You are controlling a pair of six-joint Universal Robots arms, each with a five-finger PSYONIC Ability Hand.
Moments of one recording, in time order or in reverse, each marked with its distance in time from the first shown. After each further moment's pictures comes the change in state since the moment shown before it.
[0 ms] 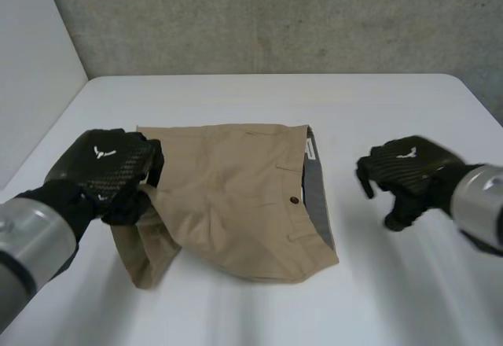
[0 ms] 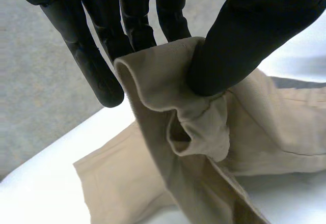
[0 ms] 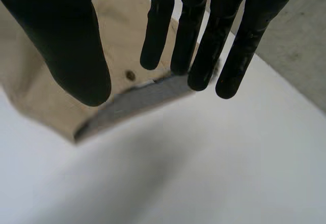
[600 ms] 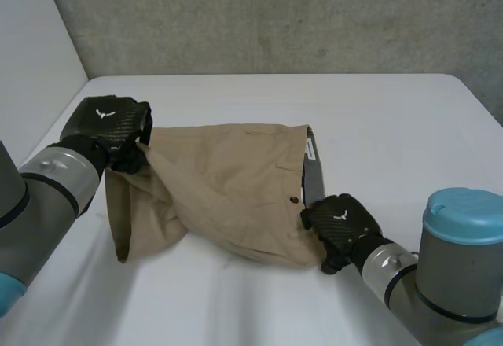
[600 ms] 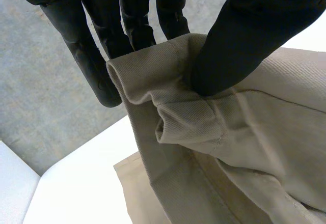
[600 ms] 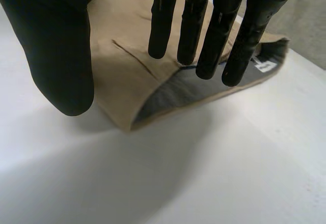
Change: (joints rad) left arm 0.043 -0.244 0.154 0.164 -0.083 -0.006; right arm 0.184 0.302 0.319 -0.724 0.078 0.162; left_hand 0.000 0.000 0.000 0.000 0.000; right_hand -0.161 -0.178 -0.190 -0.194 -0.205
